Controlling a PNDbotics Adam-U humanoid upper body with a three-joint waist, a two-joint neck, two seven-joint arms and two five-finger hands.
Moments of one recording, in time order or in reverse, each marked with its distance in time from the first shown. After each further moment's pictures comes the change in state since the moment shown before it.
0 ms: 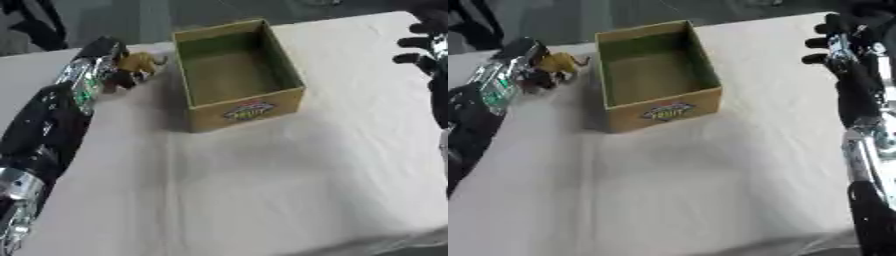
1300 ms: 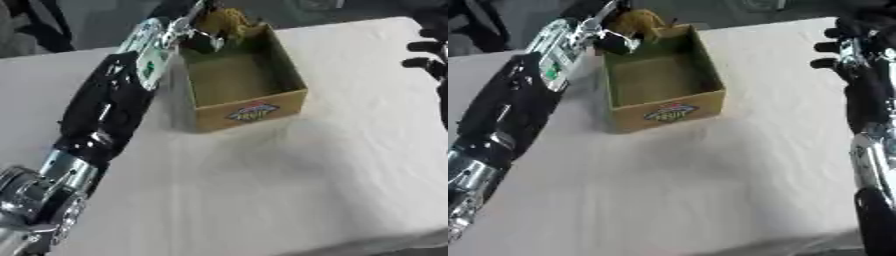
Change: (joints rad) left arm -0.036 -0.166 -0.128 -0.192 -0.015 -0.106 0.057; right arm 0.005 0.022 0.007 0.000 0.000 -0.001 0.008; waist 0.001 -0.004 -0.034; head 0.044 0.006
